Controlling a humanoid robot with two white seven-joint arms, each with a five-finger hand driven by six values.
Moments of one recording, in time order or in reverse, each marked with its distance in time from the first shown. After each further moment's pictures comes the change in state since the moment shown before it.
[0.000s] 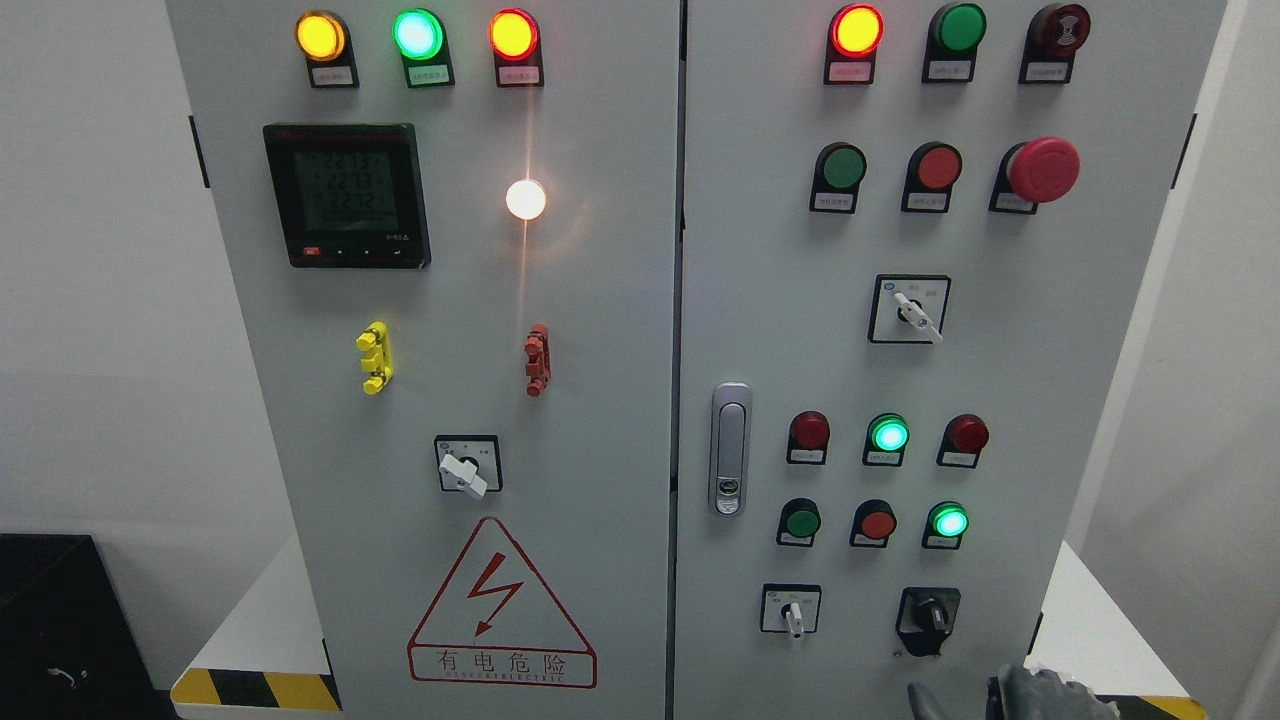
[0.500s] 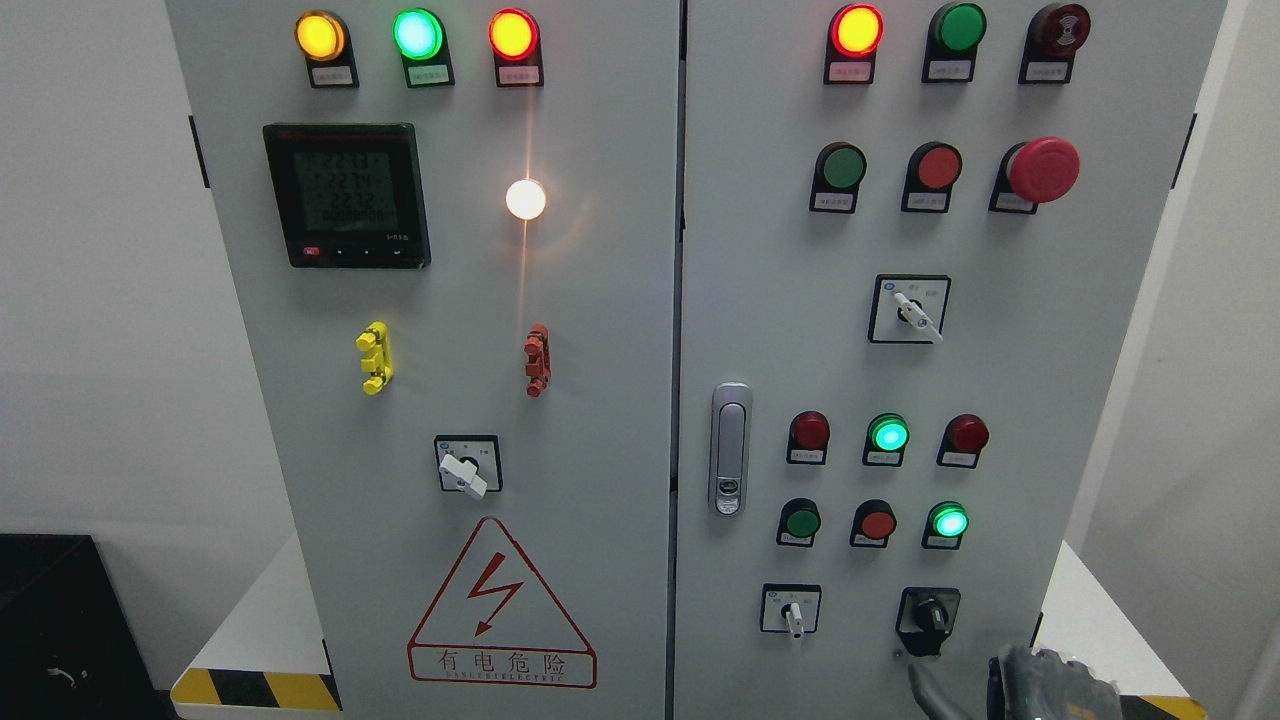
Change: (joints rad) left arm 0.000 0.000 0.000 0.000 0.000 0.000 0.000; right arm -0.033 0.000 0.000 0.009 0.020 0.000 0.009
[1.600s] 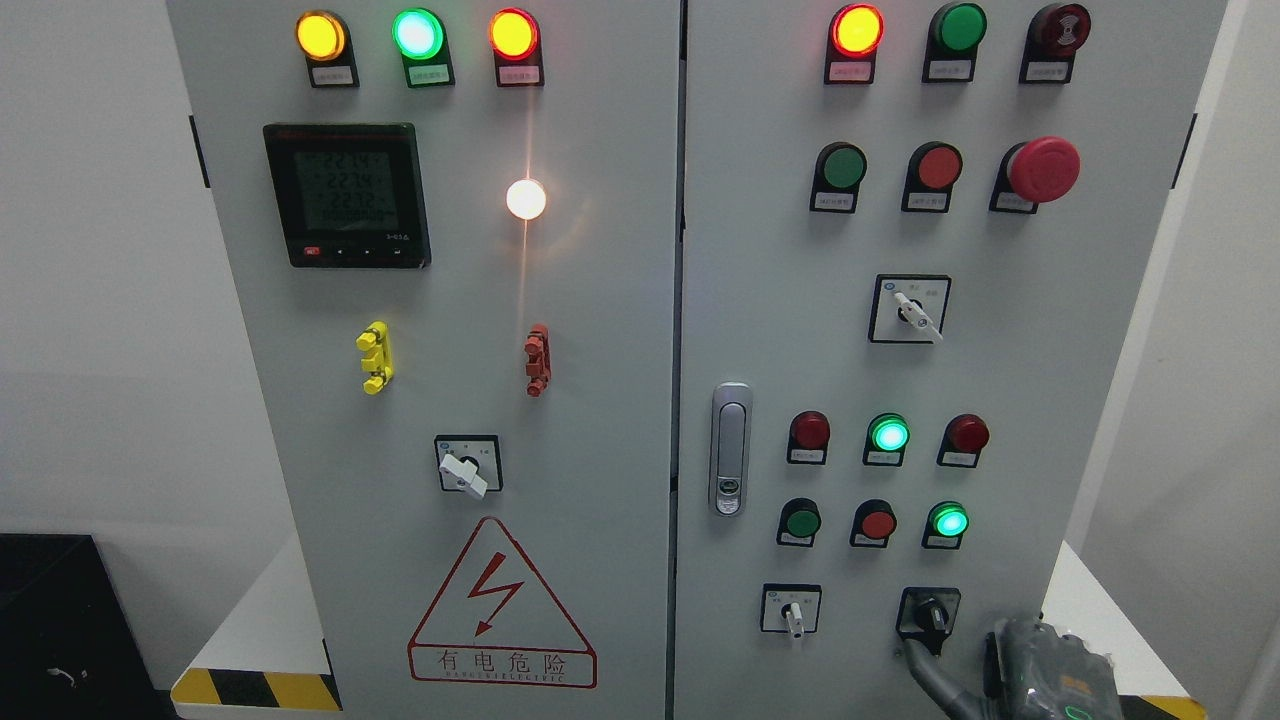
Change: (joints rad) left arm 0.000 0.000 0.000 0.000 0.000 0.000 0.001; right arm -0.055 -0.002 0.002 0.040 0.019 0.024 0.008
